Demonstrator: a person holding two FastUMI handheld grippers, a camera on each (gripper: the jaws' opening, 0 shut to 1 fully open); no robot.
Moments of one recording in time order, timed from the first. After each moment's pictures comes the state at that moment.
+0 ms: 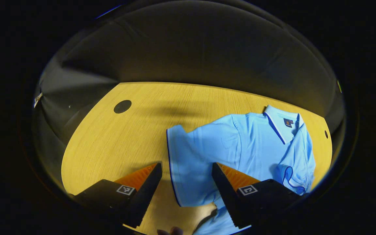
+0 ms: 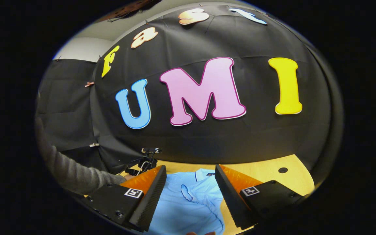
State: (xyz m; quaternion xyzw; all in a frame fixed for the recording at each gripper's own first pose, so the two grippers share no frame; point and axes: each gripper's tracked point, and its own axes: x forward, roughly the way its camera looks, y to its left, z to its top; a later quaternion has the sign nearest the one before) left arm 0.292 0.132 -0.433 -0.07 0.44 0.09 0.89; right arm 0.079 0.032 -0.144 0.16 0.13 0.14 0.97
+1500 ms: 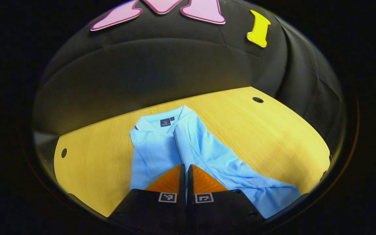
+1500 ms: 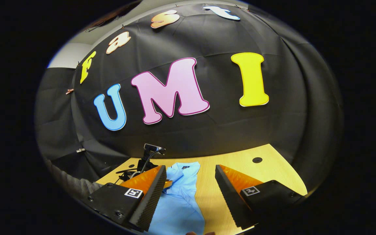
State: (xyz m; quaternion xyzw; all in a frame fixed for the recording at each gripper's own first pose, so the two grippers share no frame) left arm 0.252 -0.130 -0.386 0.06 0.36 -0.19 0.91; right arm 0.044 -0.061 -0.167 0.17 0.17 0.05 0.97
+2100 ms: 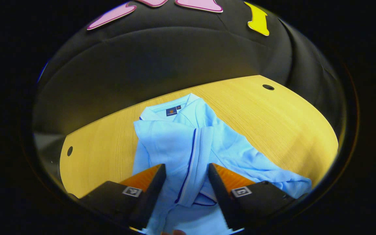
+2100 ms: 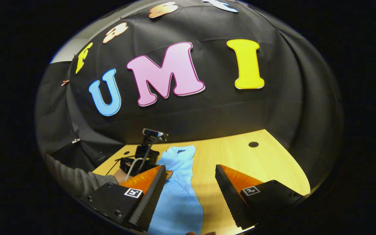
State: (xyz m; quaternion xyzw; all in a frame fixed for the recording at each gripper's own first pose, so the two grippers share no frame) left arm 0.244 -0.115 -0.404 0.09 0.37 -0.15 0.91; right arm 0.012 -0.049 -0.230 0.16 0.24 0.04 0.96
